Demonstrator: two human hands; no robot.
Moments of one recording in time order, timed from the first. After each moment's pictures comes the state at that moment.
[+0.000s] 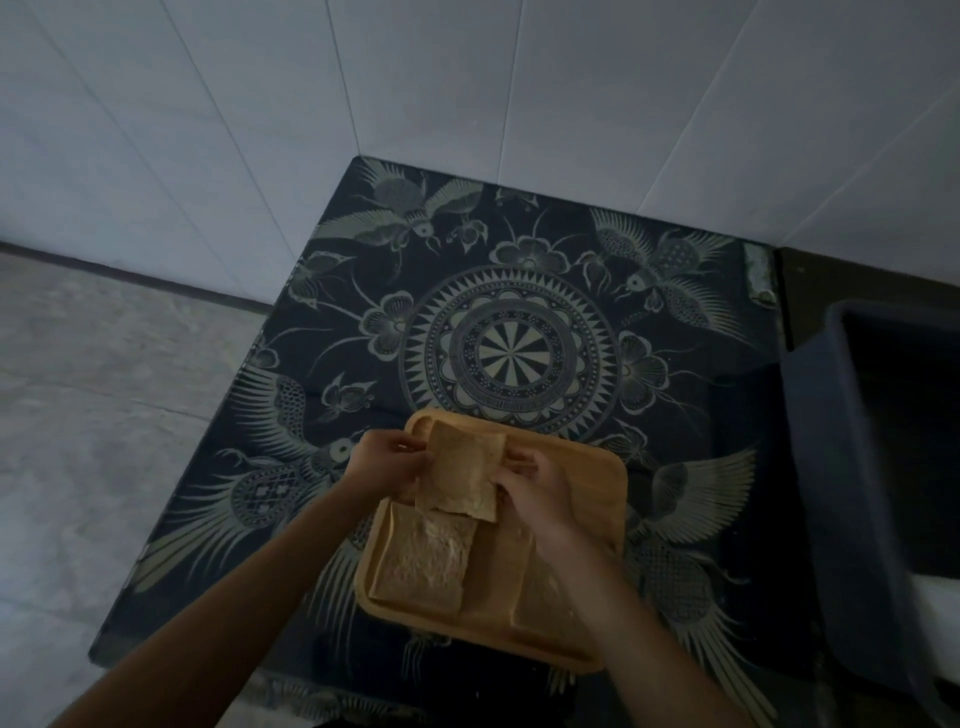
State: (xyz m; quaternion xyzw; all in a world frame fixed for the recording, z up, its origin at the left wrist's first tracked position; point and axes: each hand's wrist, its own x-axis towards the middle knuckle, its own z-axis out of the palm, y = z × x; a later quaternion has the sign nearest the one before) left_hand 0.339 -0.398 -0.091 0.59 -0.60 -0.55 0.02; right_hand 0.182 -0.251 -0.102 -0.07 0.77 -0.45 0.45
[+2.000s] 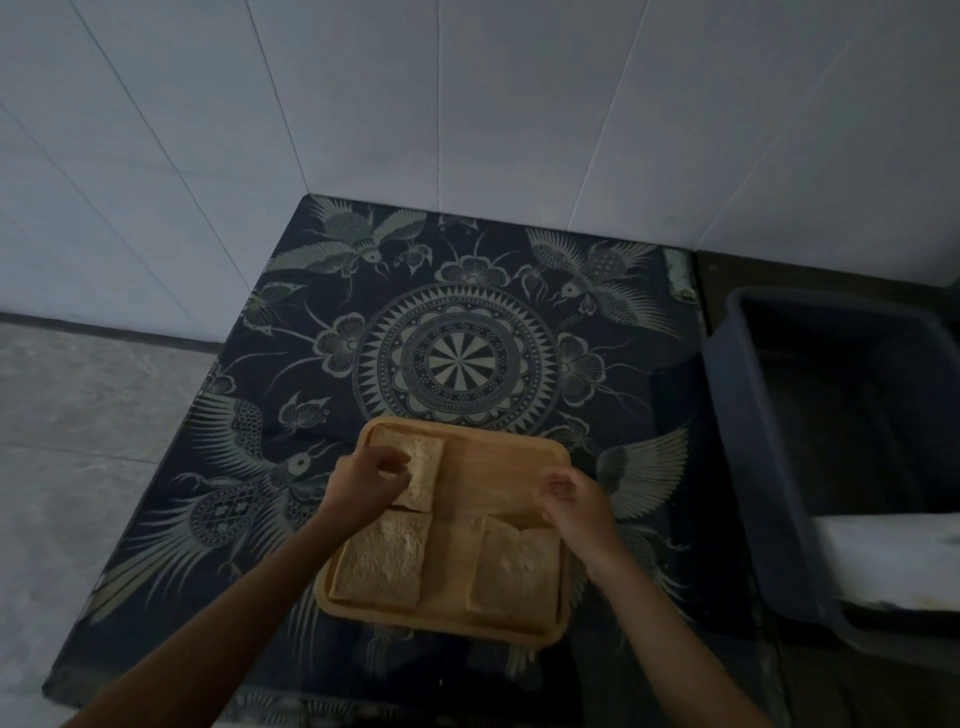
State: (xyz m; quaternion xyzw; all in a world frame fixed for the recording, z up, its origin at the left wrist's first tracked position) left_hand 0.329 -0.346 -0.068 0.47 -0.80 -0.38 0.04; right_hand 0.125 -0.139 -0.080 -0.13 0.80 -0.44 0.38
